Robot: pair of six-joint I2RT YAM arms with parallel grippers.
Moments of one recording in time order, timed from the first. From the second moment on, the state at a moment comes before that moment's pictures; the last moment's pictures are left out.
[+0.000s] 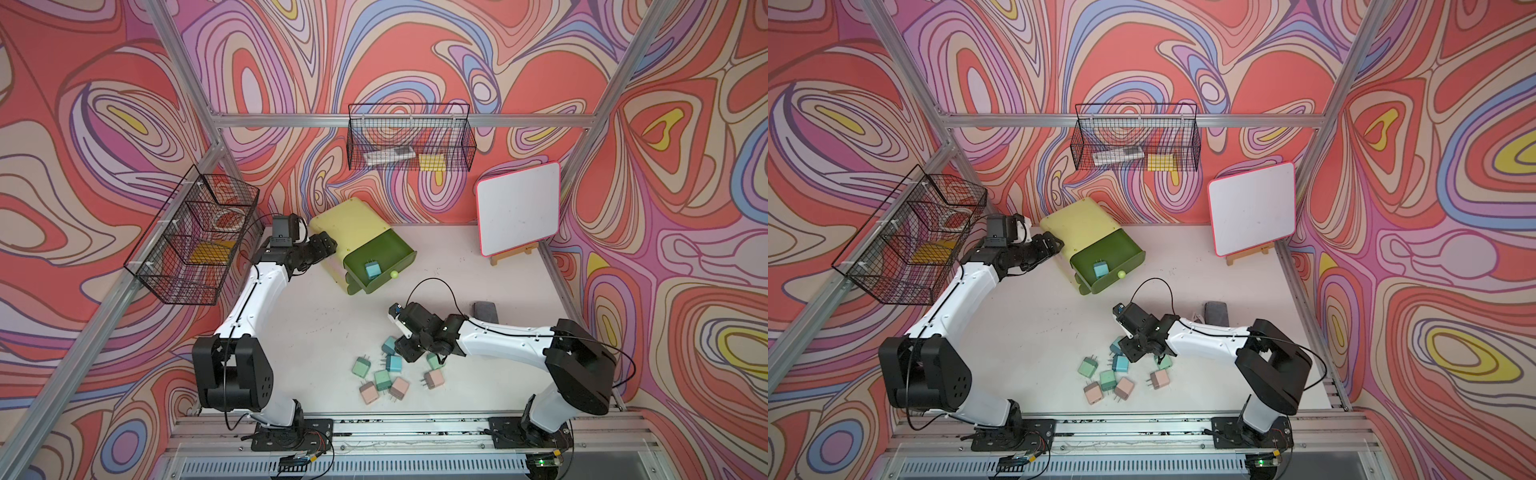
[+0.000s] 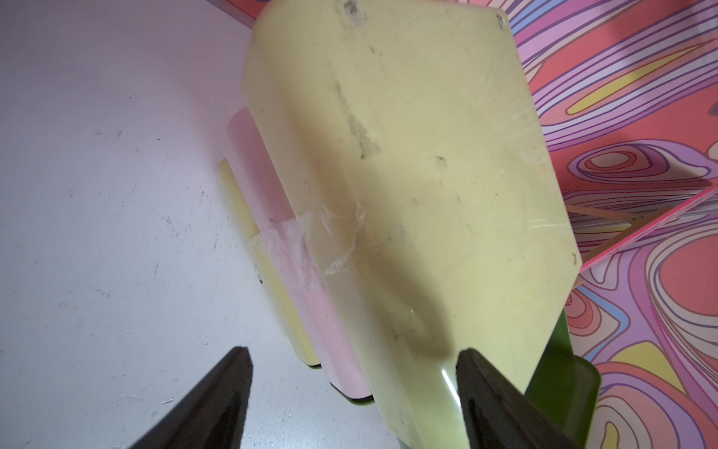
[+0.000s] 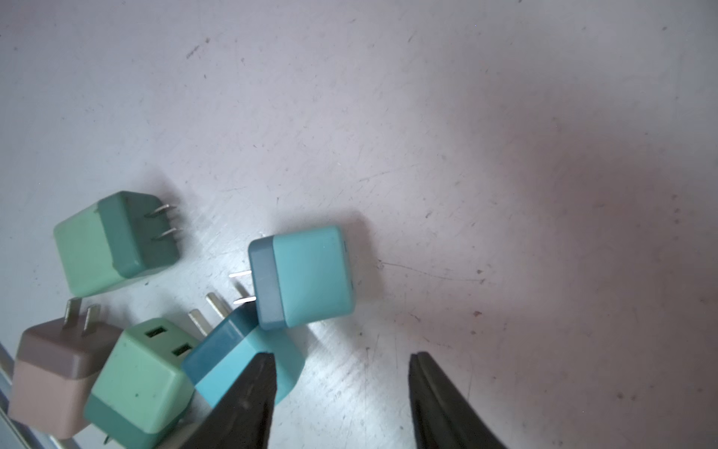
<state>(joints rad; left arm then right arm) -0.01 1.54 1.35 -0.55 0.30 -0.53 0.95 1.66 0.98 -0.36 0.01 0.23</state>
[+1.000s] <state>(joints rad) -0.01 1.54 1.35 -0.55 0.31 -0.53 0.95 1.78 1.05 -0.26 0.17 0.27</state>
